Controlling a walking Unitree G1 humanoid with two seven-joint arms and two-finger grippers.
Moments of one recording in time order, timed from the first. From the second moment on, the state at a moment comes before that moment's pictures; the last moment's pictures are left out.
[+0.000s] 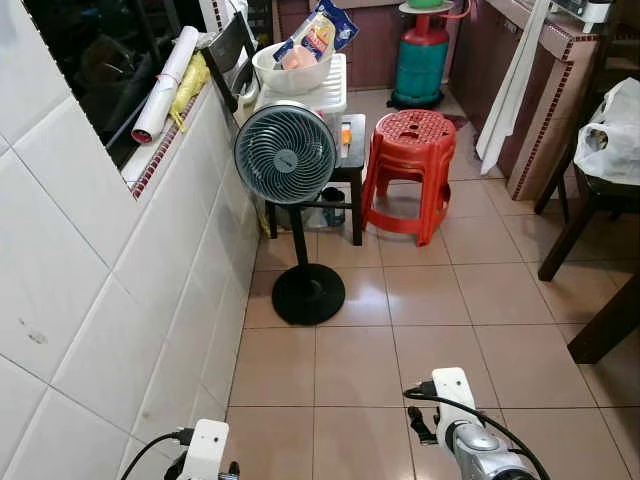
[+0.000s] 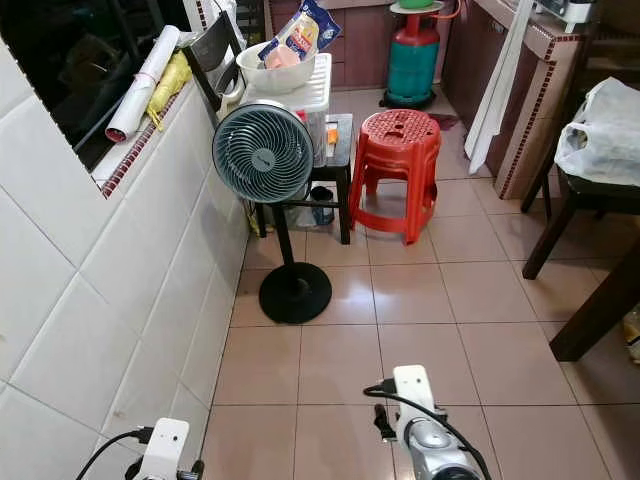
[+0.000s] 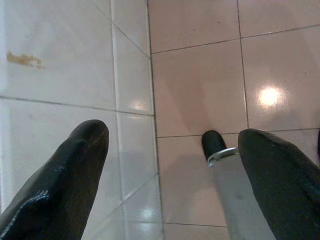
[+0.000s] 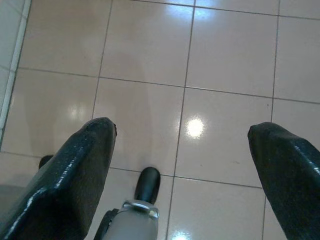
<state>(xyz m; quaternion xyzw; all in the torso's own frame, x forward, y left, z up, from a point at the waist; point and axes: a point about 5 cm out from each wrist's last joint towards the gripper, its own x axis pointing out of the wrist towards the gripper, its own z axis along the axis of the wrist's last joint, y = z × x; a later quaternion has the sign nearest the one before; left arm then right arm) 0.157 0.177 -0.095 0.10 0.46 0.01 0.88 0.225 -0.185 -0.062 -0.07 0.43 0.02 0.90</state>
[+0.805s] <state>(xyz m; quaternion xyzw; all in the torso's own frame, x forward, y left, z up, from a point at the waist) 0.282 0.214 -0.009 0.08 0.27 0.08 0.96 0.239 -0.170 -0.055 -0.08 0.41 0.04 0.91</state>
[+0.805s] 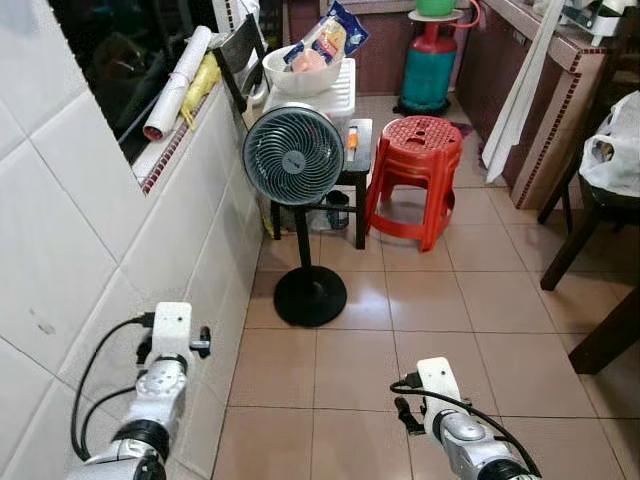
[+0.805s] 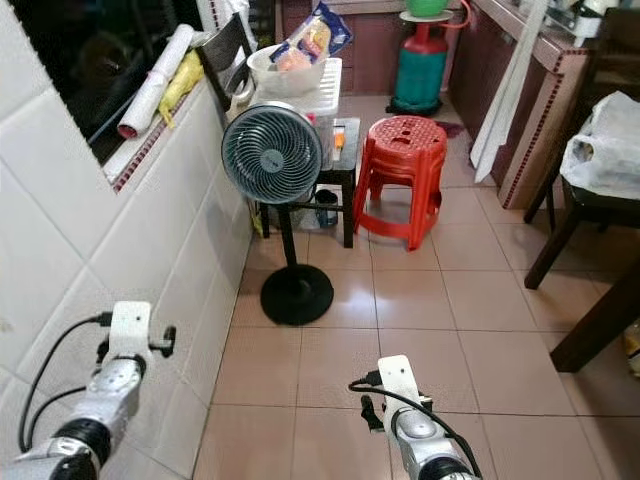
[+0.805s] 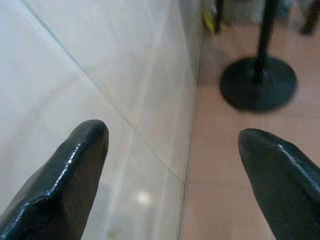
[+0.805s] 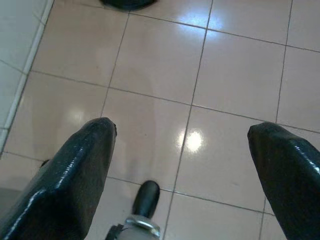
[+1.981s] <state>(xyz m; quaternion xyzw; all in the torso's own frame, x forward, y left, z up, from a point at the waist) 0.179 0.172 -0.087 0.05 0.45 -0.02 0.89 0.228 -0.176 -0.062 -0.07 0.43 0.03 0.90</state>
